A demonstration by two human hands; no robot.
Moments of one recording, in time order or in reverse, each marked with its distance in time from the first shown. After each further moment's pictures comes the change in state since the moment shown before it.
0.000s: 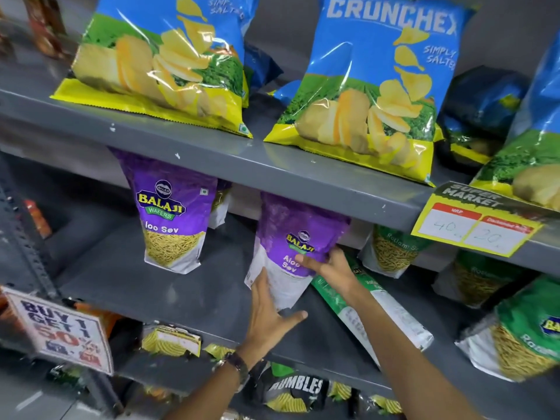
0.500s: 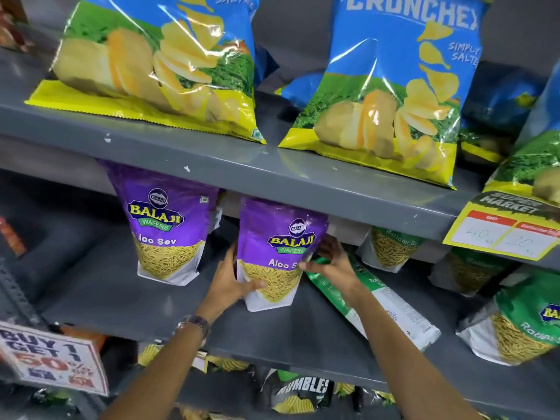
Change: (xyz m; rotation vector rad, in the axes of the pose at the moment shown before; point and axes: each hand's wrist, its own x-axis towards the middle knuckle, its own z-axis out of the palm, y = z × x) left_hand 0.089 -0.022 -0.094 0.003 -0.125 -0.037; right_hand 0.013 0.006 0.014 -0.043 0.150 0.026
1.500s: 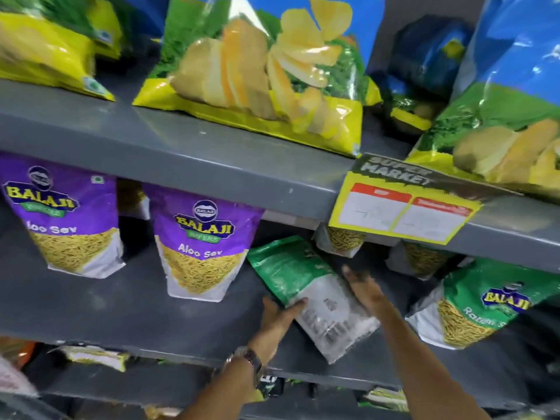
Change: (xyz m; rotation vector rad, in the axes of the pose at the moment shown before) left_hand -0.056 0.057 0.233 -0.437 -0.031 -0.641; right_hand 0.019 0.117 -0.200 -0.585 0.174 0.489
